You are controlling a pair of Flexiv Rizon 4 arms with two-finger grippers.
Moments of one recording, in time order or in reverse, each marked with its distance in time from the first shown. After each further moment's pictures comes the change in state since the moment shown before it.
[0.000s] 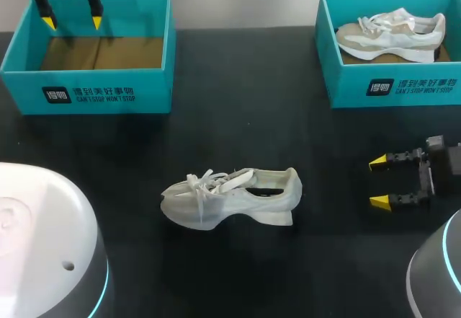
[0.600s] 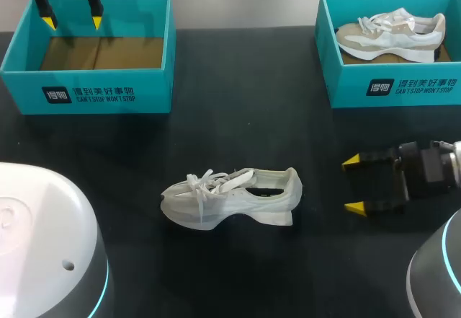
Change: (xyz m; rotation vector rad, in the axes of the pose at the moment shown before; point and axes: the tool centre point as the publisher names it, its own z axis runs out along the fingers) left arm 0.000 0.000 0.000 0.000 0.000 0.000; right arm 0.017 0.026 0.049 -0.034 0.026 -0.224
